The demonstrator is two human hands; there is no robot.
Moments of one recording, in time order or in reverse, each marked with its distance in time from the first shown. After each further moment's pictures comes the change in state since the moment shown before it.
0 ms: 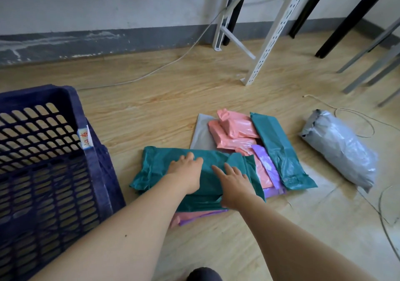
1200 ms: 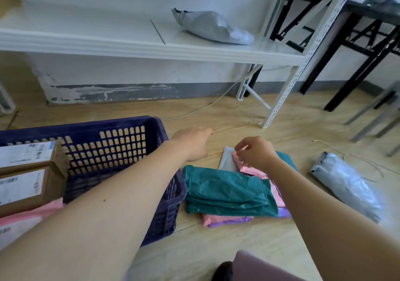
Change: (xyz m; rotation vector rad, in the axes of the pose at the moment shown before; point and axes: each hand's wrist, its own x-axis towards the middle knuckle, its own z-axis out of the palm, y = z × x) left_hand -0.191 -0.061 -0.126 -0.014 0.403 0.072; right_hand -0.135 -0.080 -0.150 0.594 0.461 -0.041
